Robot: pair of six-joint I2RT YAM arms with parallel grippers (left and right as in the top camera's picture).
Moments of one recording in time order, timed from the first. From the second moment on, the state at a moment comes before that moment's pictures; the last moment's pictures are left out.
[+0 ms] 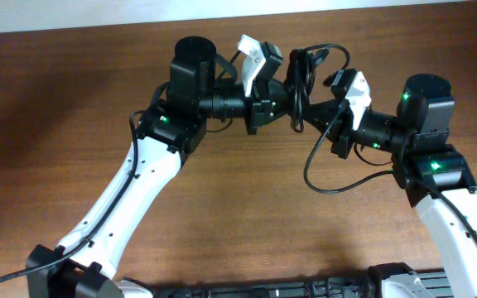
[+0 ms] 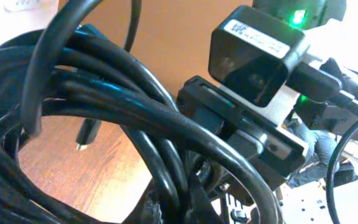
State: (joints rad) left arm -0.49 1.58 1.36 -0.08 1.04 -0.17; right arm 0.06 1.12 0.99 -0.32 -0.95 -0.30
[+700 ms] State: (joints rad) left arm -0.48 1.56 1.36 -0.15 1.07 -0.13; right arm 0.07 1.13 0.98 -0.26 -0.97 -0.26
